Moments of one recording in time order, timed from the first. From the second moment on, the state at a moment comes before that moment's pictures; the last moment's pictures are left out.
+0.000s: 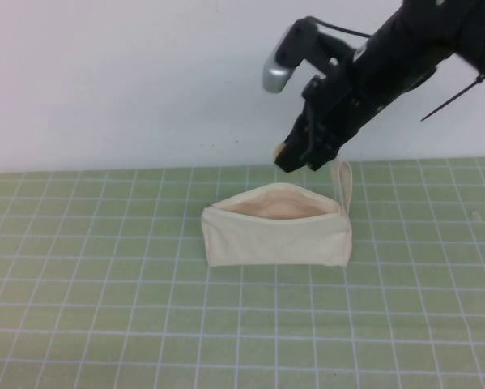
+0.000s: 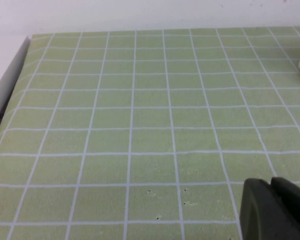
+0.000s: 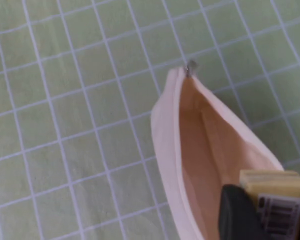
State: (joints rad) right arm 0.42 2.09 -2.08 0.46 1.19 -0.87; left arm -0.09 -0.01 0.02 0.04 0.37 -0.11
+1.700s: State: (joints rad) right arm 0.42 1.21 -1.51 0.04 1.08 -0.57; left arm -0.09 -0.01 0.02 0.04 0.37 -0.11
